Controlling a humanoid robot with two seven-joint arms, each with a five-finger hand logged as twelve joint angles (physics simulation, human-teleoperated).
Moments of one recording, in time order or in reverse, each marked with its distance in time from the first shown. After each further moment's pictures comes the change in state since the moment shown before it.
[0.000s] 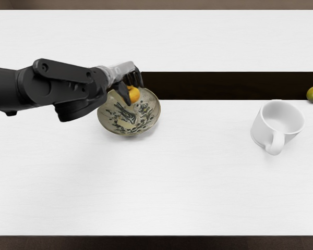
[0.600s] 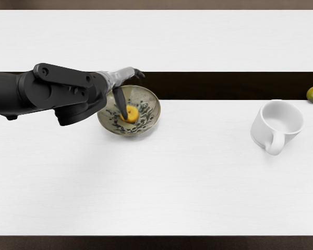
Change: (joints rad) left arm 0.024 0.003 -0.003 0.001 -0.004 -0.007 -0.006; right arm 0.000 0.000 0.000 0.000 0.000 0.000 0.000
